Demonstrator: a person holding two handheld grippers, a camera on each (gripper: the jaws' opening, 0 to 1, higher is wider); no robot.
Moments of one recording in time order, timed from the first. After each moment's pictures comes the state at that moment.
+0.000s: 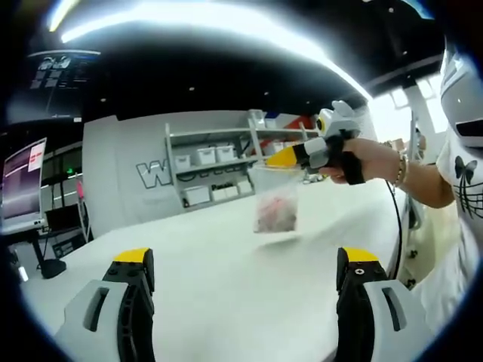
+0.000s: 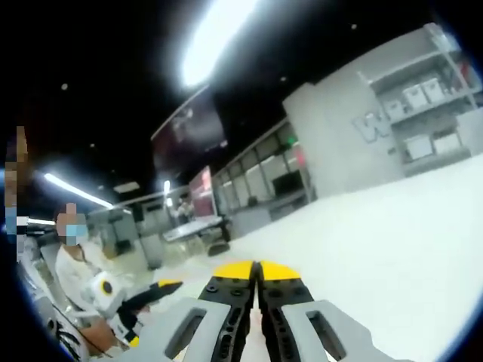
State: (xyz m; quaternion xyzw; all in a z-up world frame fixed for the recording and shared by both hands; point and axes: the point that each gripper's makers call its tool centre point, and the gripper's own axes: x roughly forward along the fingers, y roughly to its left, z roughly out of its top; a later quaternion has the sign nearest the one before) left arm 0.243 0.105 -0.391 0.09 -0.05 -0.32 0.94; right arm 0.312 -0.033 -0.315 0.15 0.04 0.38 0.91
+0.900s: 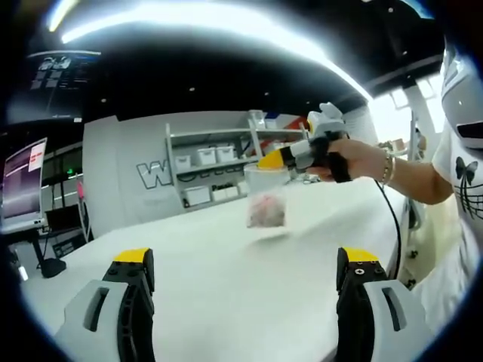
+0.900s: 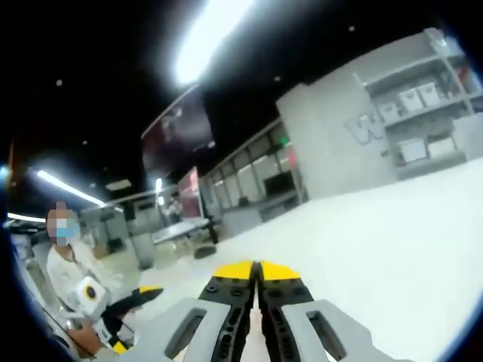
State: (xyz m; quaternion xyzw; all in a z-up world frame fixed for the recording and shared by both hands) left arm 0.243 0.106 -0.393 0.09 -0.05 -0.32 0.94; right arm 0.347 -0.044 -0.311 0.14 0.04 0.36 0.92
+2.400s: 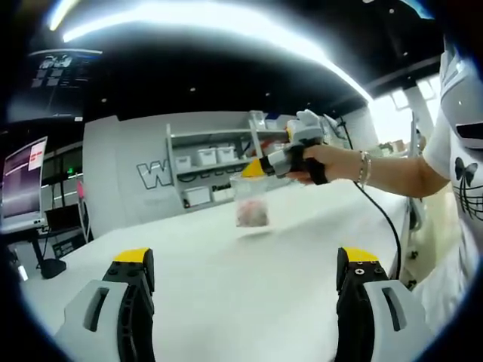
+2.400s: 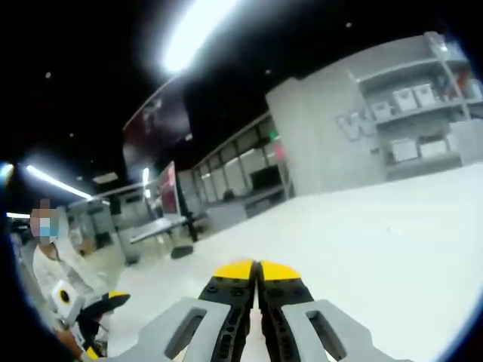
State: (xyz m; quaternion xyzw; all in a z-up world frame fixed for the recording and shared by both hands) left arm 0.248 0.109 -0.389 0.09 -0.05 -0.32 0.94; right arm 0.408 -0.049 -0.312 0.13 0.06 0.33 0.93
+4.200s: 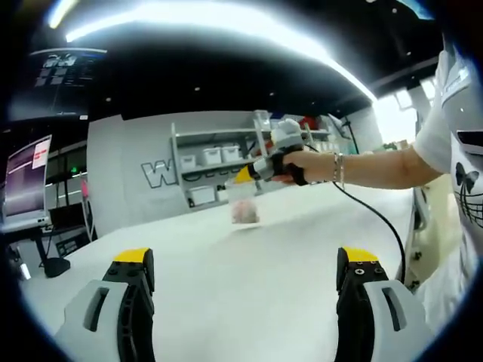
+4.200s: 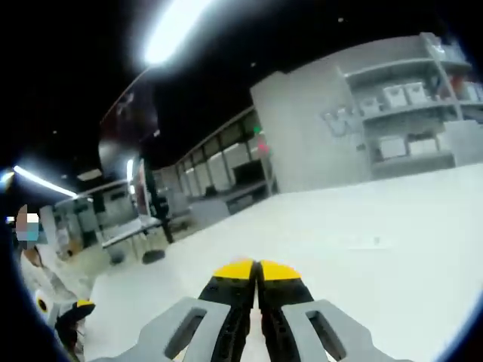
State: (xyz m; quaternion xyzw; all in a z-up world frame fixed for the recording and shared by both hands) left arm 0.253 0.124 -0.389 0.09 -0.05 -0.31 0.95; right arm 0.478 -0.057 -0.319 0.12 0.09 0.29 0.95
